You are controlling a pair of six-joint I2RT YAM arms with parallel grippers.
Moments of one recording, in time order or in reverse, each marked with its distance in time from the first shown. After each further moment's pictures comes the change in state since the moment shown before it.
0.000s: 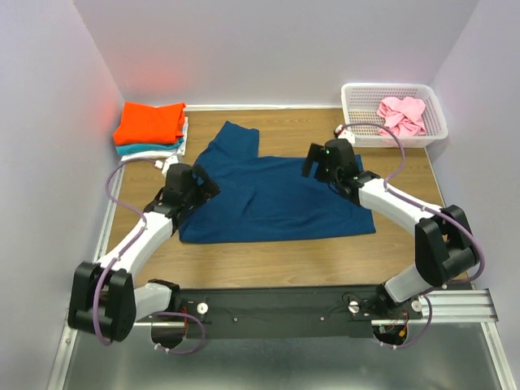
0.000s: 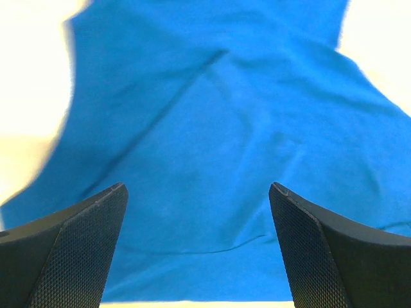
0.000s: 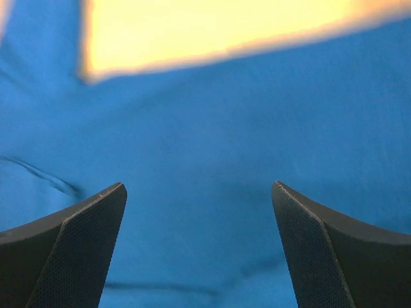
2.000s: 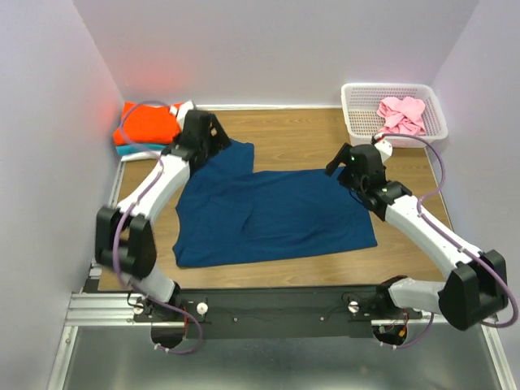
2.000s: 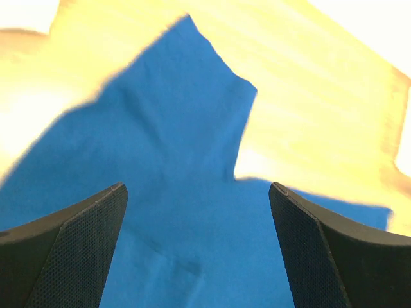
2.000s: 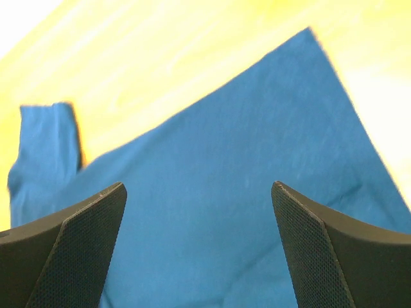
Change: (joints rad) left arm -0.085 0.338 0.526 -0.116 -0.132 0.043; right arm -0.050 -0.344 -0.141 -0.252 0.130 0.242
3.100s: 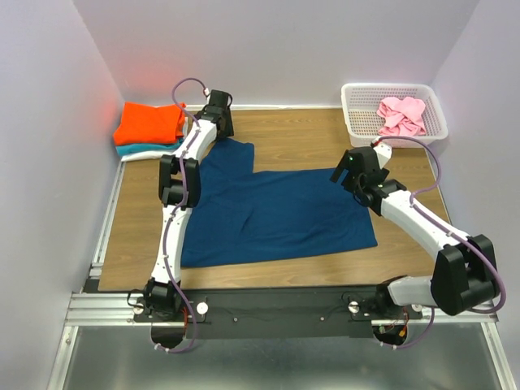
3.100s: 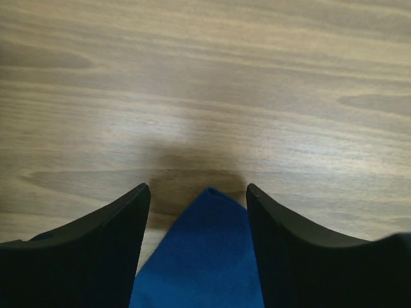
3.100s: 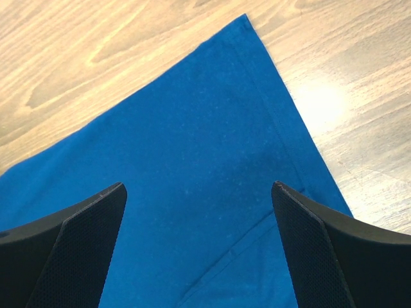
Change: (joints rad) left arm 0.109 1.129 1.212 -0.295 -0.010 0.401; right arm -0.086 0.124 0.003 -0.001 0.056 -0.093
